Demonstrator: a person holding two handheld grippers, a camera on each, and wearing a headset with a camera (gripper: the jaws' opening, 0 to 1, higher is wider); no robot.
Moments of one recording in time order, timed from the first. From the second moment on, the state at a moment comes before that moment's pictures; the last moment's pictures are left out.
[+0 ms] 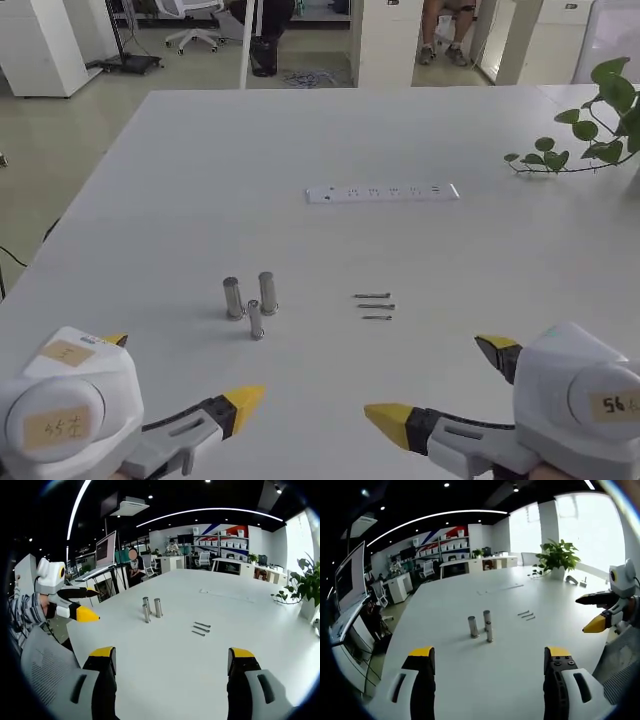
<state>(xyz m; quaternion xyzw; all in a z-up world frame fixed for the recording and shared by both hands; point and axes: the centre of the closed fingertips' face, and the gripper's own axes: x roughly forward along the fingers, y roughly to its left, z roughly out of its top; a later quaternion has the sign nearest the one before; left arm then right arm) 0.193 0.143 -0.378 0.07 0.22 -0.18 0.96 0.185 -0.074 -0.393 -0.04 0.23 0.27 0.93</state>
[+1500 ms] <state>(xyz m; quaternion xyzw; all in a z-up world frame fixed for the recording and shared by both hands) 0.282 0.109 -0.428 0.11 0.23 -0.27 0.93 0.209 -0.072 -0.400 0.00 0.24 0.28 0.93</state>
